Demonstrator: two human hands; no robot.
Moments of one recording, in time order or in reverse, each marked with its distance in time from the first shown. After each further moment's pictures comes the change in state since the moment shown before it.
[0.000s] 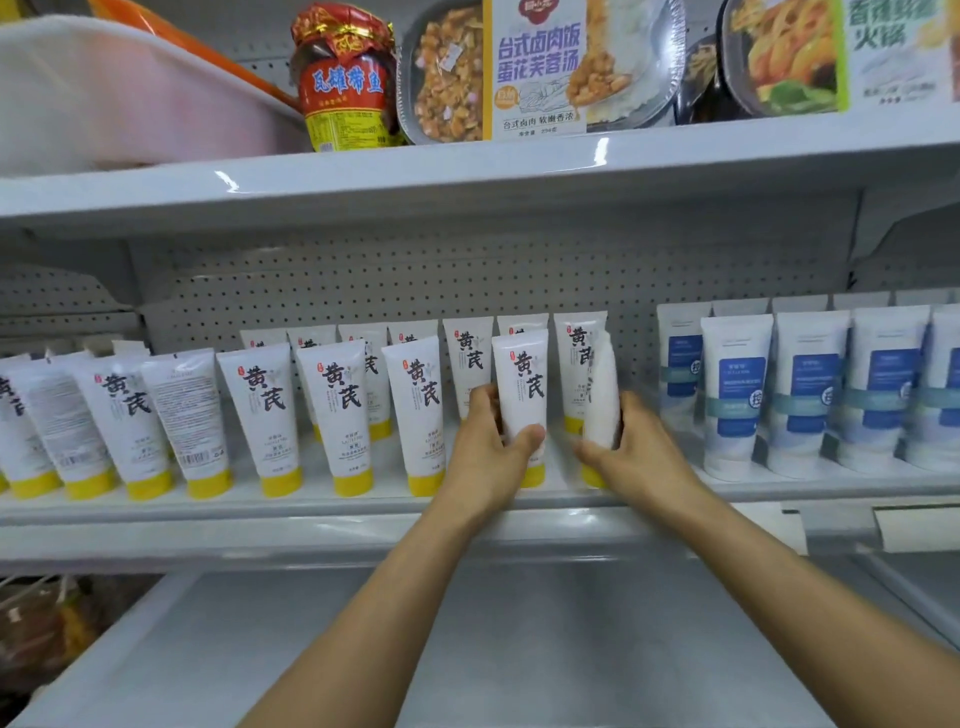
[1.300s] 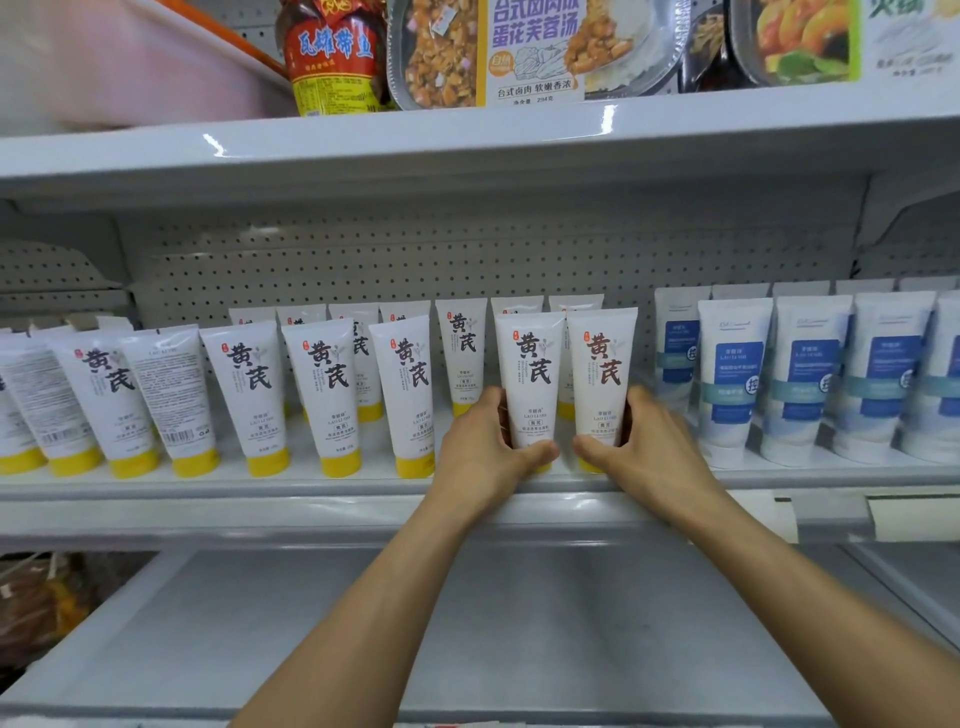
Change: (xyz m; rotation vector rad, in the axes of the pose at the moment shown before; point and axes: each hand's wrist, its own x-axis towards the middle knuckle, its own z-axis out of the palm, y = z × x) left_hand -0.001 -0.013 0.008 0.240 -0.018 0.037; right_hand -0.006 0.014 -0.010 -0.214 0.040 -0.062
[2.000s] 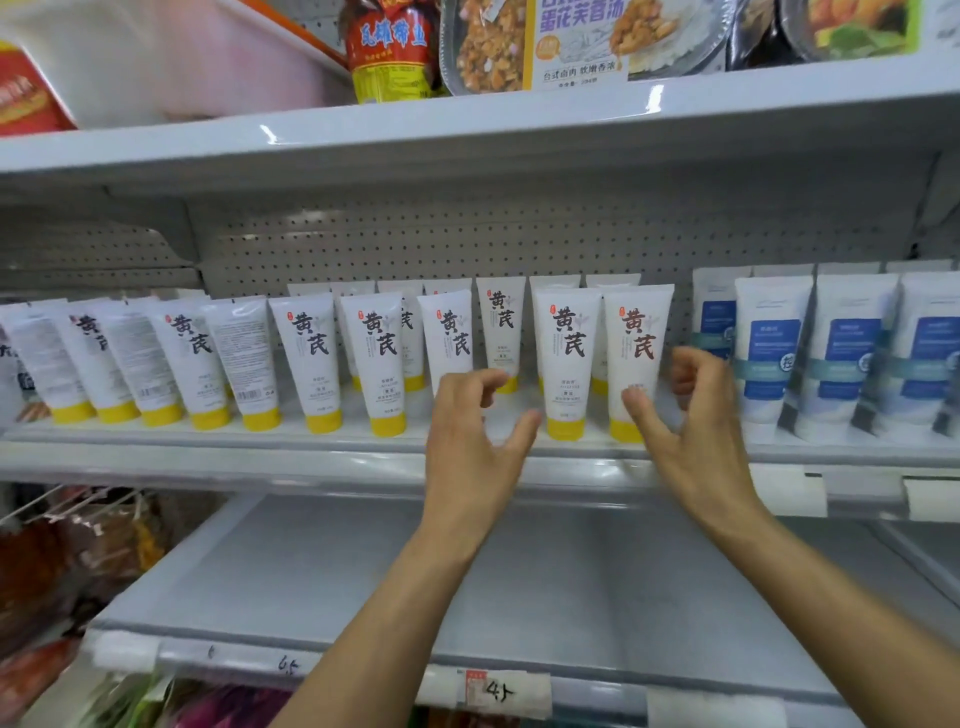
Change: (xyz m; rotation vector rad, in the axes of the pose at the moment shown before) left_hand -0.063 0.002 -0.027 0.046 0.421 0.201; right_hand -0.024 0.009 0.007 0.232 0.296 -0.148
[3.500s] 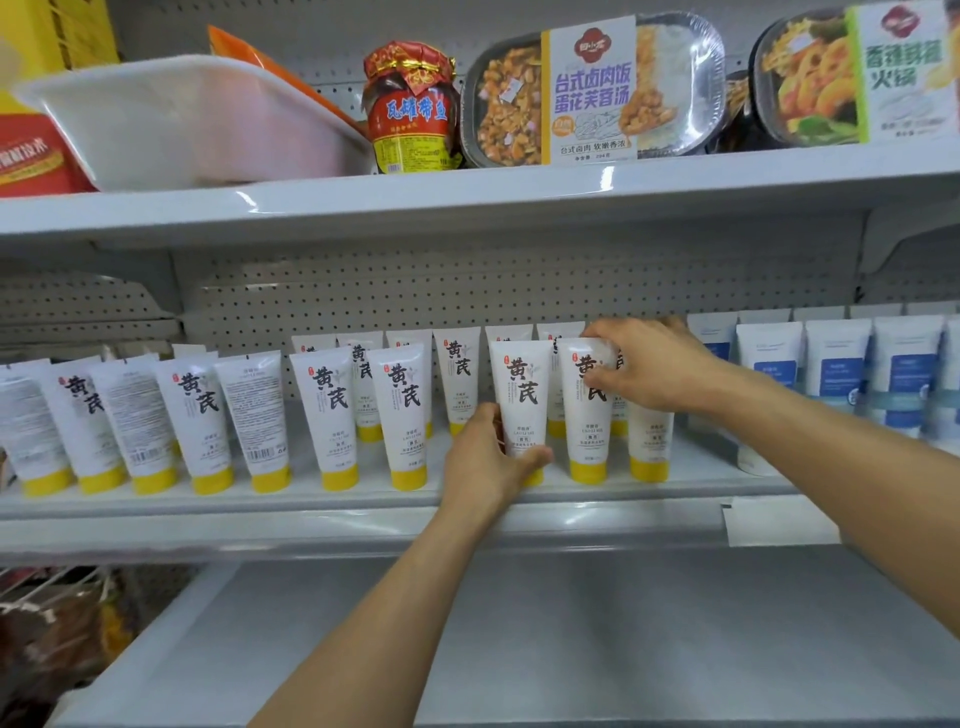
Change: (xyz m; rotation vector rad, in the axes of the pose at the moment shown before) left_hand 0.054 -0.035 0.000 -0.044 -0.325 -0.228; right_hand 0.085 -0.101 0.003 -0.662 -0.451 -0.241
